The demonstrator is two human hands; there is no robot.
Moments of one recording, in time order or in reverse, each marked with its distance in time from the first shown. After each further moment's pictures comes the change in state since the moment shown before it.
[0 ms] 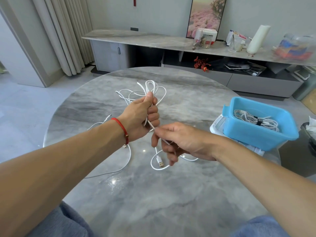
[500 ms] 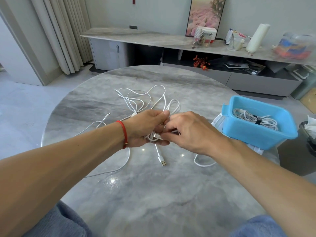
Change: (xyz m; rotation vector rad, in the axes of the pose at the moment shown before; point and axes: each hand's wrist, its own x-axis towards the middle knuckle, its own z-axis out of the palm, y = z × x) left_hand -0.007 -0.015 -0.006 0.537 -0.259 -0.160; right_hand -0.007 -0.007 -0.012 -1.033 0.414 -0.239
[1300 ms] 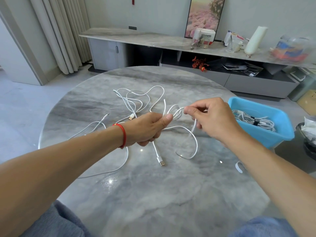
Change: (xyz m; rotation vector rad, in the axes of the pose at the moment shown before) left_hand 0.000 -0.002 -0.004 0.436 0.057 0.076; right_hand -0.006 0.040 -0.018 0.439 0.419 0.386
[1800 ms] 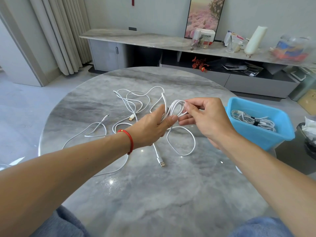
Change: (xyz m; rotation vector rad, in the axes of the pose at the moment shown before) left_hand 0.002 0.003 0.012 0.250 0.213 0.202; right_hand -0.002 -0.008 0.018 0.504 -0.001 0.104
